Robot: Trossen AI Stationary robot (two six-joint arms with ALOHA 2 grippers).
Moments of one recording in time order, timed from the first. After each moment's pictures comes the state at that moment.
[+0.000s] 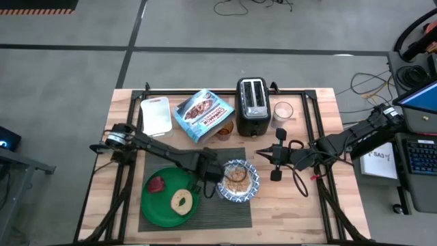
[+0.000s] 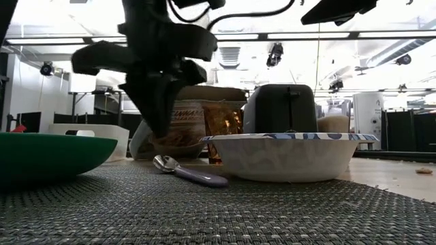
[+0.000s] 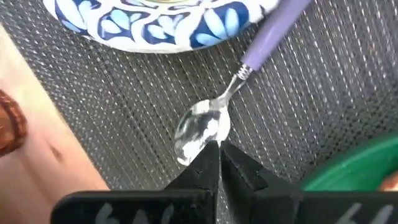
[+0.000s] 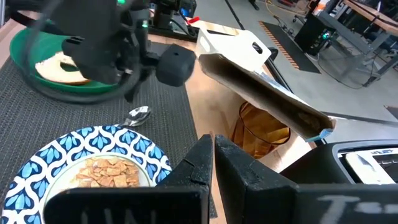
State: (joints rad) left arm -0.26 1.93 1.43 -0.93 -0.16 0.18; right arm 0.44 1.04 0.78 -0.24 0.62 0.03
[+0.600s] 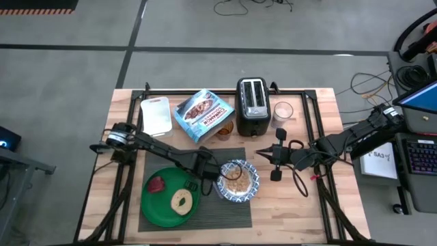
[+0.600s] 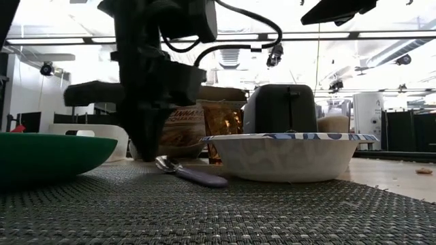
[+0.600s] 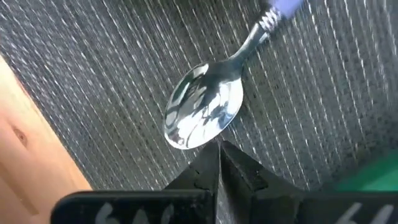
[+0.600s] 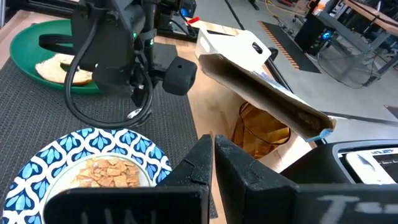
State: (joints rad) left arm -0.24 1.93 1.30 -0.85 -0.17 0.16; right arm 0.44 1.04 0.78 -0.23 0.62 0.03
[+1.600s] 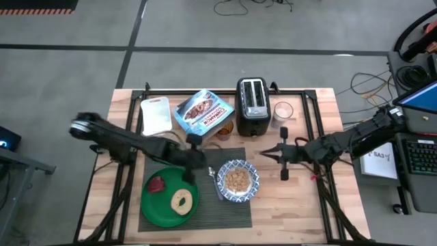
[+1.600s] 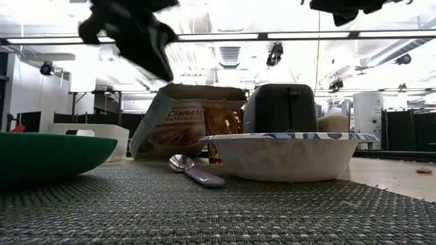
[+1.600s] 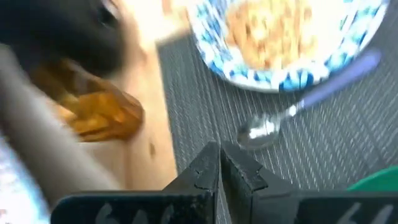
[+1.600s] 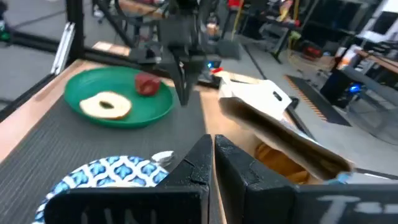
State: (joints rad) left arm -0.25 1.49 1.06 -0.55 -0.33 0.11; right arm 0.40 0.87 0.58 0.06 0.45 -0.15
